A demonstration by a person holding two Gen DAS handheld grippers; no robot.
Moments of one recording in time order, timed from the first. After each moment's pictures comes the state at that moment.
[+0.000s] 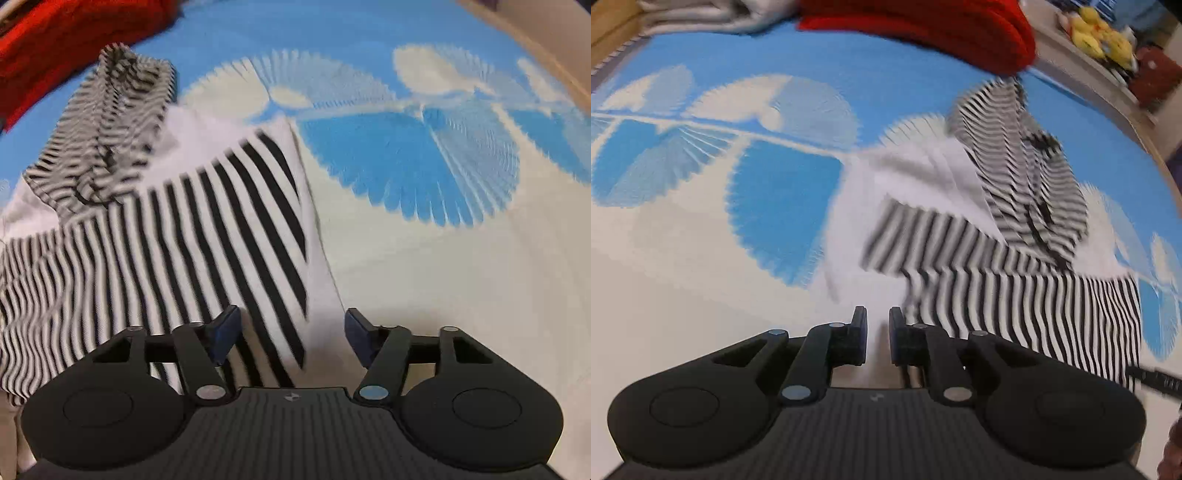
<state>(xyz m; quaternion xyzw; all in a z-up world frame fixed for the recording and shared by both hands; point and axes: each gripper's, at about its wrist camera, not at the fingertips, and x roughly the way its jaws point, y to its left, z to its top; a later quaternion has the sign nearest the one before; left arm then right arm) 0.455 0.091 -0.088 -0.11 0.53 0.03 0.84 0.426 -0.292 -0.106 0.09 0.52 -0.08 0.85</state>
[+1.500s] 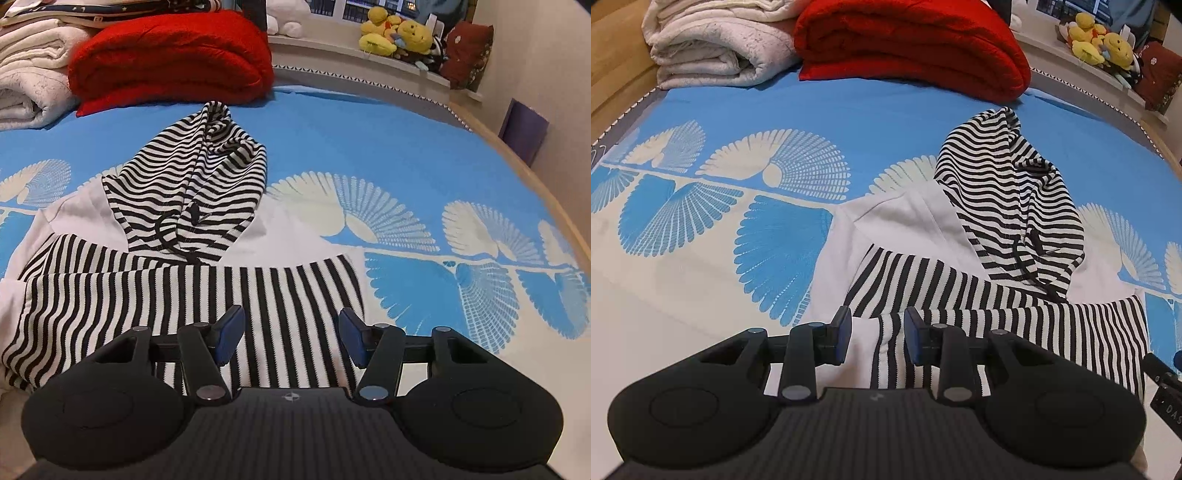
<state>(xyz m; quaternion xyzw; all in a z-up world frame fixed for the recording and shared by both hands) 0.461 0.039 -0.046 -0.05 0.47 0.08 0.88 0.418 -0.227 -0.059 -0.06 0.40 -0.04 0.91</state>
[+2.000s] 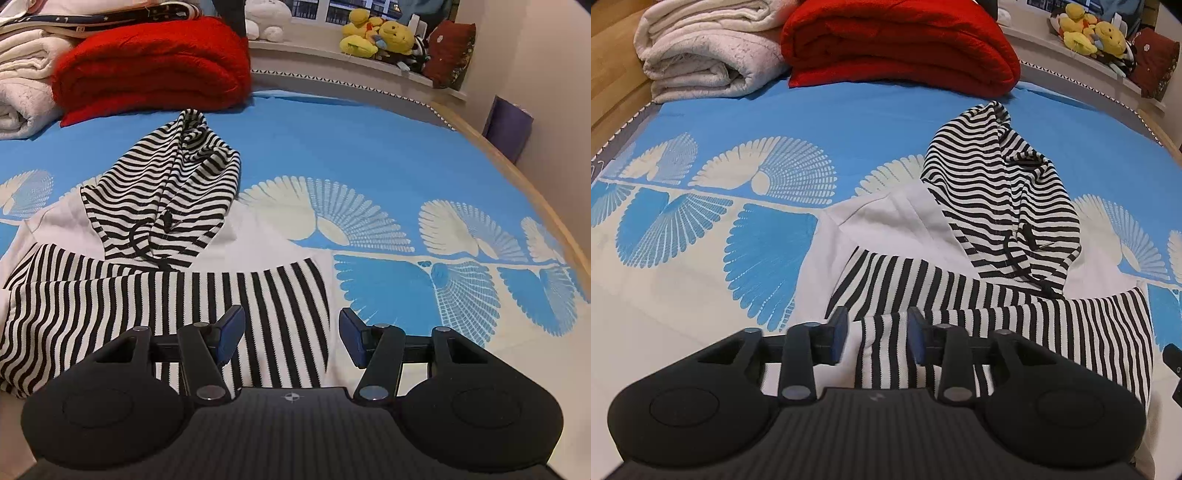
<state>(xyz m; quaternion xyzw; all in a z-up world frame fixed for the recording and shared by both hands) 0.466 0.016 -0.051 -0.02 0.47 0.08 0.88 0.414 -0.251 -0.055 -0.06 0.39 -0.06 0.92</state>
